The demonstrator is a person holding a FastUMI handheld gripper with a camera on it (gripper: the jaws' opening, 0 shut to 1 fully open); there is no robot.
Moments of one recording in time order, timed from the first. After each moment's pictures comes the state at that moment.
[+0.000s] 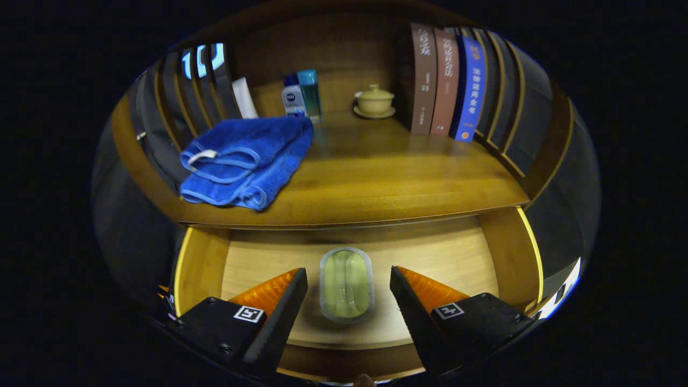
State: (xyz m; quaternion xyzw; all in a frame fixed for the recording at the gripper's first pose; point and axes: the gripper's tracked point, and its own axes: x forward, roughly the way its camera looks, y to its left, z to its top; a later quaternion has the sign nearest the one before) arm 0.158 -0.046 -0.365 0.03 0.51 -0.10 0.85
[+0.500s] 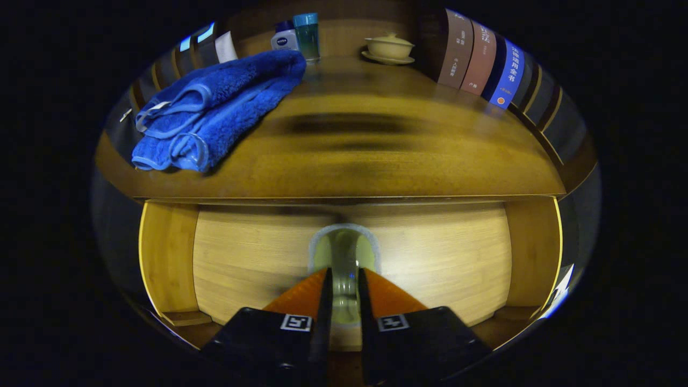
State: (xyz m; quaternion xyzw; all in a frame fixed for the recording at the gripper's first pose) arm 0.150 -0.043 -0.420 0.02 0.60 -0.09 0.79
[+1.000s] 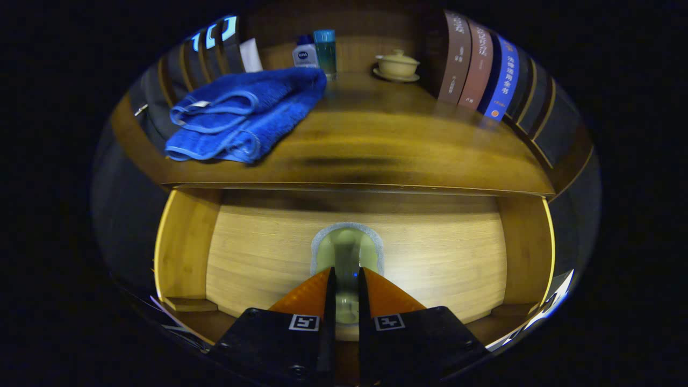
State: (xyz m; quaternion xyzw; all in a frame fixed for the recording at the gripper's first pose) arm 0.130 -0.028 -0.372 0.02 0.55 -0.06 0.83
